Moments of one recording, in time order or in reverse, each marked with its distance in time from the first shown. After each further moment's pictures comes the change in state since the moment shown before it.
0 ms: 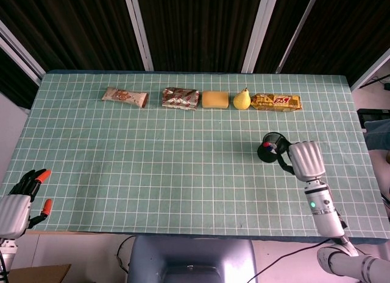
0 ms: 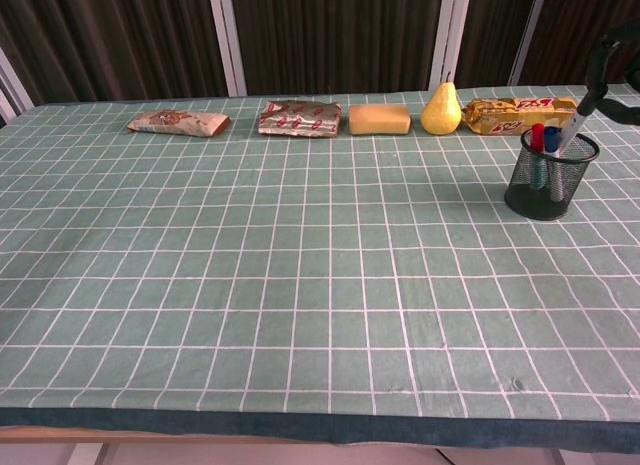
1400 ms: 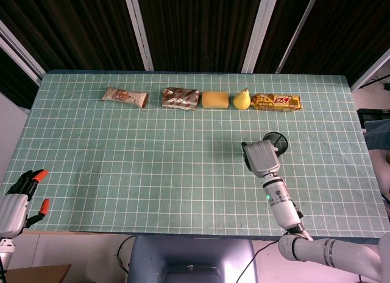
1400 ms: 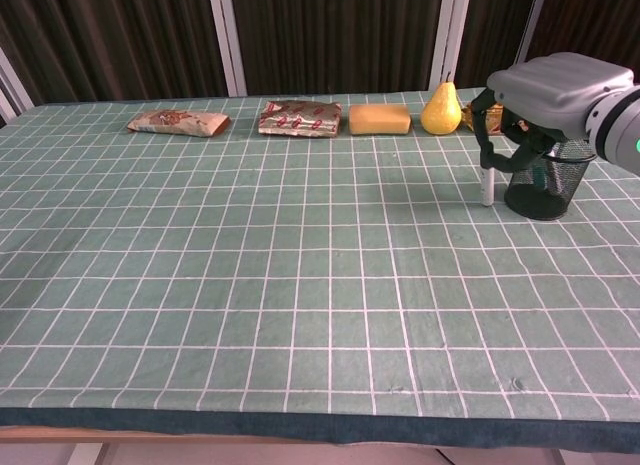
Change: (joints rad) left arm -0.004 0.017 -0.003 -0.004 -0.034 -0.034 -0.019; right arm 0.228 -0.160 0.045 -0.079 0.388 -0.181 -0.567
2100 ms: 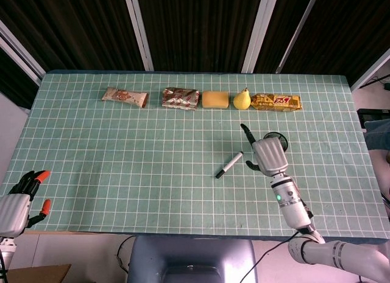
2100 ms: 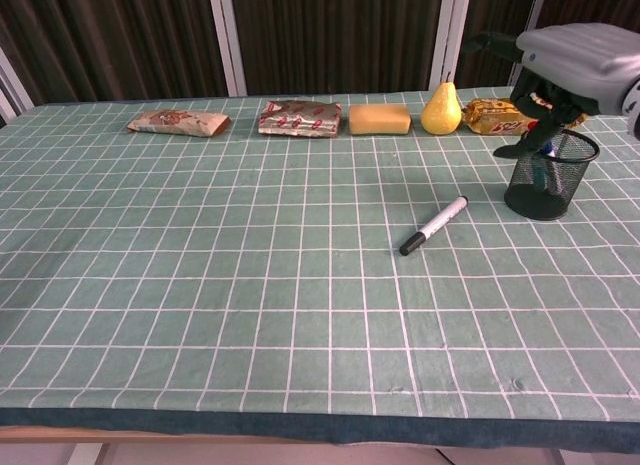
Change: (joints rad) left arm -0.005 -0.001 0.005 0.001 -0.001 -0.016 0.012; right arm -0.072 0.067 -0.031 0.015 -0.238 0.099 0.355
